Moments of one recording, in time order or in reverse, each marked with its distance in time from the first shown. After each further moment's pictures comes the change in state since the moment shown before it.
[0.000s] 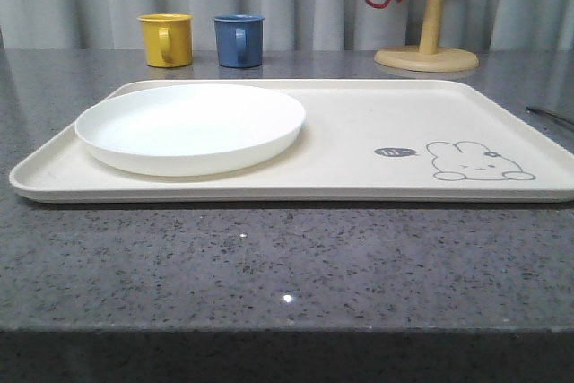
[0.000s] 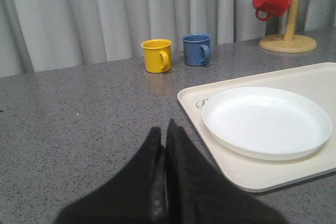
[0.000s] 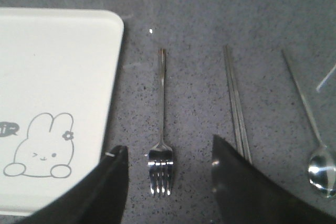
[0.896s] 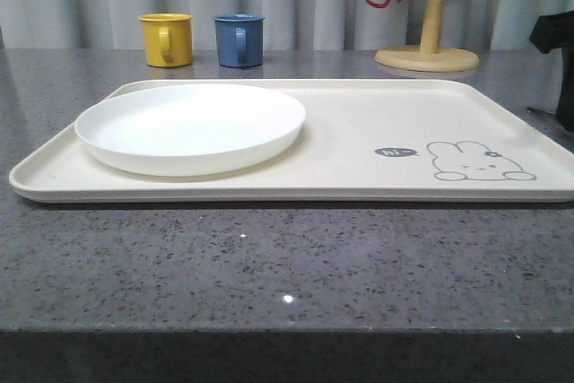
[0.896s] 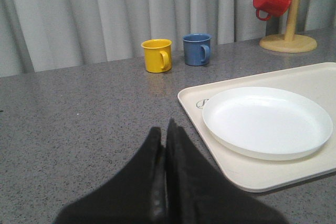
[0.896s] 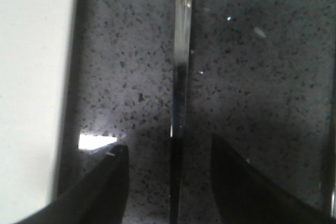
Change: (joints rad) left arm 0.000 0.000 0.000 0.000 0.000 0.000; right arm 0.040 0.732 -0.324 -0.007 0.095 -0.018
